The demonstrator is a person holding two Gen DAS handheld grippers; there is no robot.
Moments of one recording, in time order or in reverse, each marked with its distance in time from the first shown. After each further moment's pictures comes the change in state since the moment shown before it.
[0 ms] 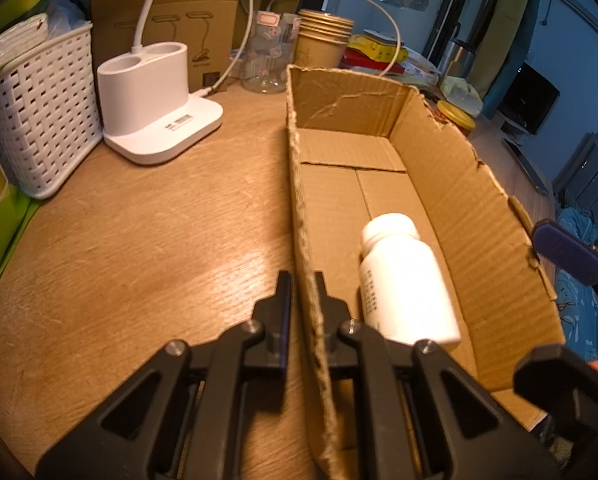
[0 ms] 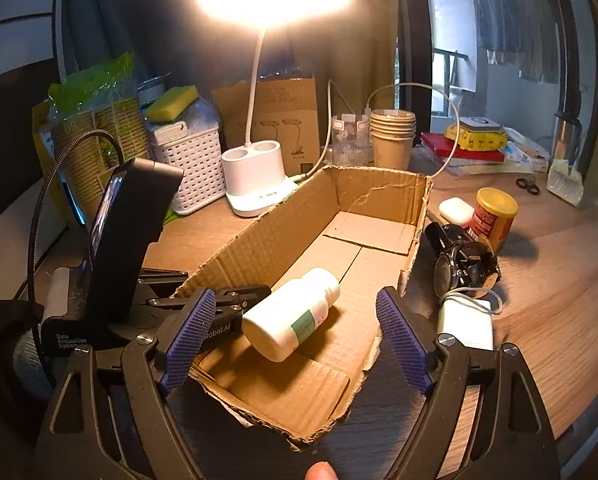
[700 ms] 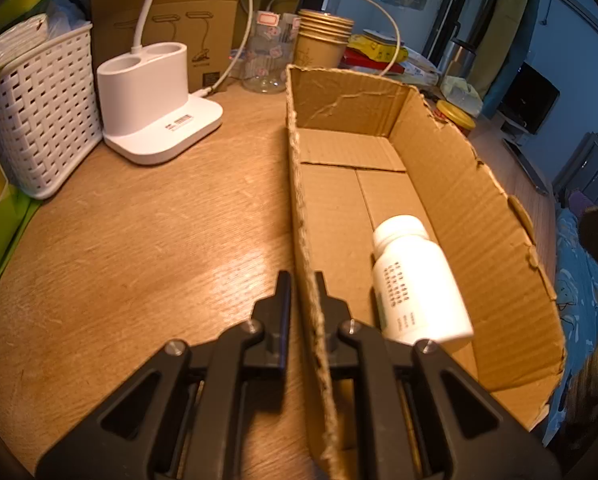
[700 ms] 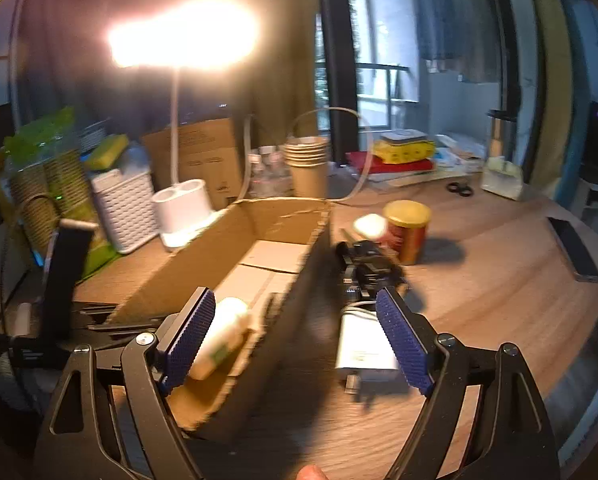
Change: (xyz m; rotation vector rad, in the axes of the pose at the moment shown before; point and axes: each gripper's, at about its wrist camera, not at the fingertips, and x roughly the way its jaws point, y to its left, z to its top) left arm 0.000 0.000 0.000 -0.001 0.000 0.000; right arm -0.031 -0.056 0.001 0.111 -0.092 -0.180
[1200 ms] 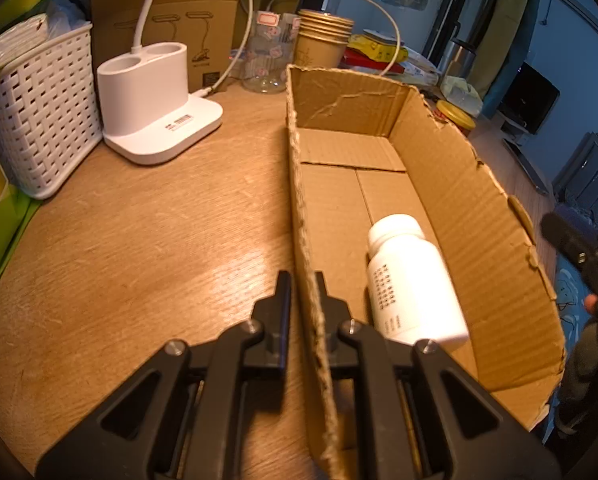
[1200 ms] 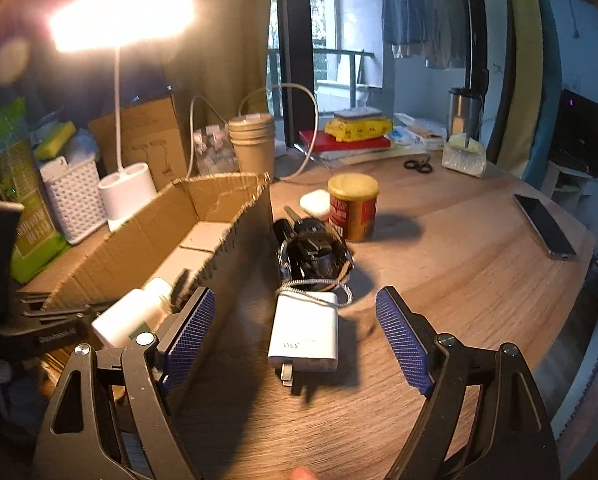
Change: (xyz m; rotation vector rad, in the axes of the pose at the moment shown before) left arm 0.000 0.000 0.000 0.000 0.000 0.000; right arm 0.022 -0.029 -0.016 0.025 0.058 -0.126
